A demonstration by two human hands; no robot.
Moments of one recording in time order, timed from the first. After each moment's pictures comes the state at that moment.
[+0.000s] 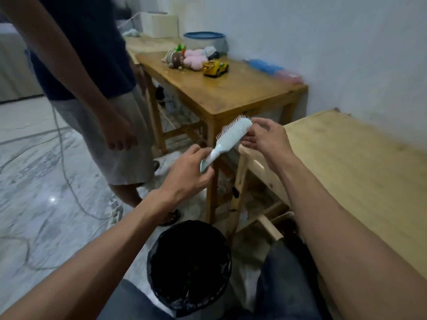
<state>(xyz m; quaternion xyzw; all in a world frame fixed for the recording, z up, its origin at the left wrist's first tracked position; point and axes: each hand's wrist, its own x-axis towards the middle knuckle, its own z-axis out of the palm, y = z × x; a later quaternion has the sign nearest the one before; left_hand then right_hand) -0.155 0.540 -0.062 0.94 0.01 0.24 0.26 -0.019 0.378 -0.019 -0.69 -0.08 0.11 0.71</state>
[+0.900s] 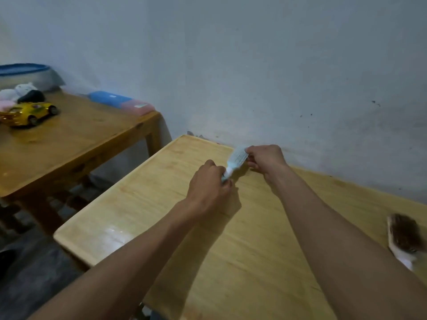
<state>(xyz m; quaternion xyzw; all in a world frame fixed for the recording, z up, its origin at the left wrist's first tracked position) 0.081 0.217 -0.036 0.93 -0.16 0.10 0.30 0.146 0.040 -0.022 -0.73 0.23 -0.08 0.64</state>
